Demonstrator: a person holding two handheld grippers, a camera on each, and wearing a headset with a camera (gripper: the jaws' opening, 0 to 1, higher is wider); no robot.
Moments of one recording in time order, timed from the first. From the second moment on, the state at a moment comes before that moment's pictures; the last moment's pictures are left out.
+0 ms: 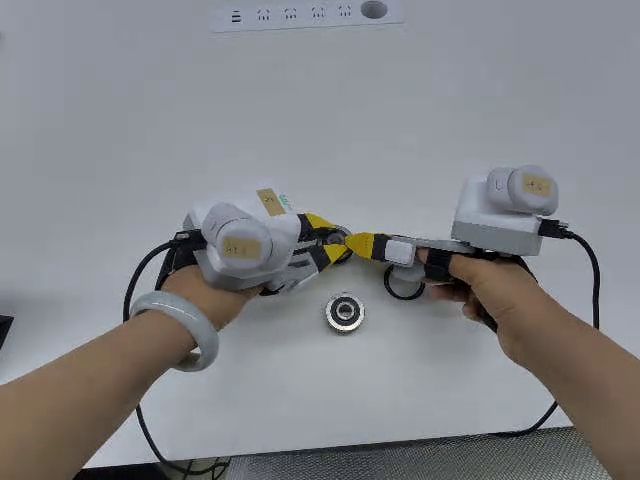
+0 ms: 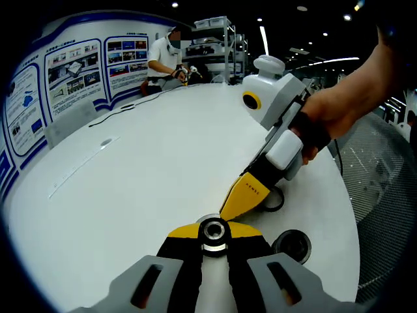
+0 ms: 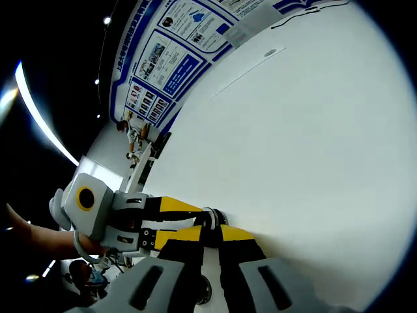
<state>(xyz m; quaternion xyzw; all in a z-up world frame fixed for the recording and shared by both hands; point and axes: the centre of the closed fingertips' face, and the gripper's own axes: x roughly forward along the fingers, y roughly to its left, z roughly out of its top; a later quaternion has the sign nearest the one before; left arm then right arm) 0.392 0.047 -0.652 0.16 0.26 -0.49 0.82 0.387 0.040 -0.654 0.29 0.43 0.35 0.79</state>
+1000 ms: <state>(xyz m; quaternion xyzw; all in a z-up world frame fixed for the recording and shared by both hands) 0.392 0.048 -0.652 0.16 0.26 -0.49 0.82 0.394 0.047 -0.653 0.29 0.42 0.36 0.78</state>
